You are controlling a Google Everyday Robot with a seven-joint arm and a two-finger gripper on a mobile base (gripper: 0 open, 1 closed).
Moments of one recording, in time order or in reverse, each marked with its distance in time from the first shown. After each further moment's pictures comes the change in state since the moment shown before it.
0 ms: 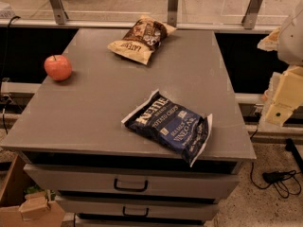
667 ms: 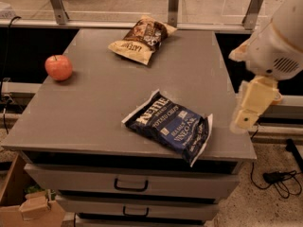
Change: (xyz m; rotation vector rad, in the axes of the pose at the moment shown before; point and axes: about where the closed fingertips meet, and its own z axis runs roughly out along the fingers) arm -0.041 0.004 0.039 -0.057 -0.094 -0.049
